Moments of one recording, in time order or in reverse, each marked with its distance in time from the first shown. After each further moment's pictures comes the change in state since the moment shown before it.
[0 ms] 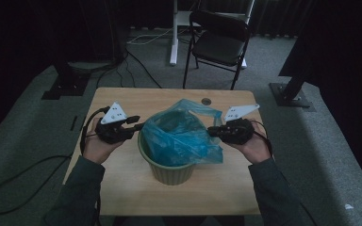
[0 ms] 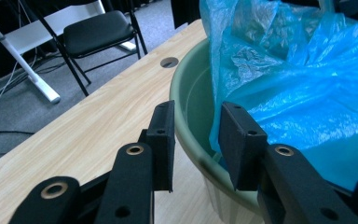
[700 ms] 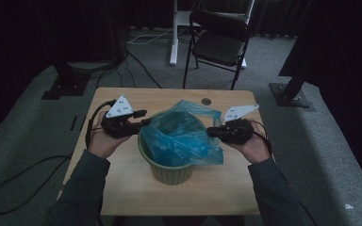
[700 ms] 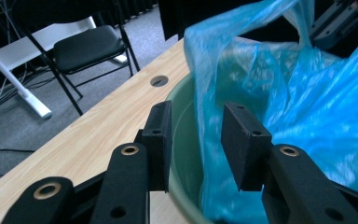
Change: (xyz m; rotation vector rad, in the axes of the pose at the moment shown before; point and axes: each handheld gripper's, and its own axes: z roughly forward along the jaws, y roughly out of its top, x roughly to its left) left arm -0.005 0.030 0.006 -0.037 -0.044 0.022; right arm 0.001 0.001 0.001 -0.001 0.011 -0.008
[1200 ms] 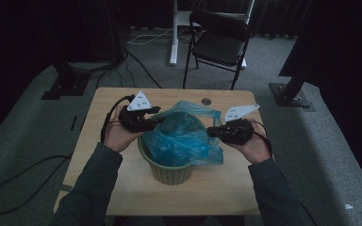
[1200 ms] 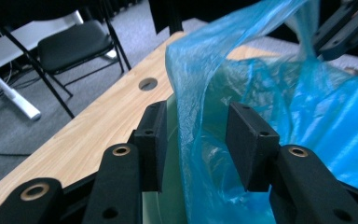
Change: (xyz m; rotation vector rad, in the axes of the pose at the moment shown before) left arm -0.008 0.019 0.042 0.071 -0.010 0.031; right arm 0.000 0.000 -0.001 -0.006 -0.004 0.001
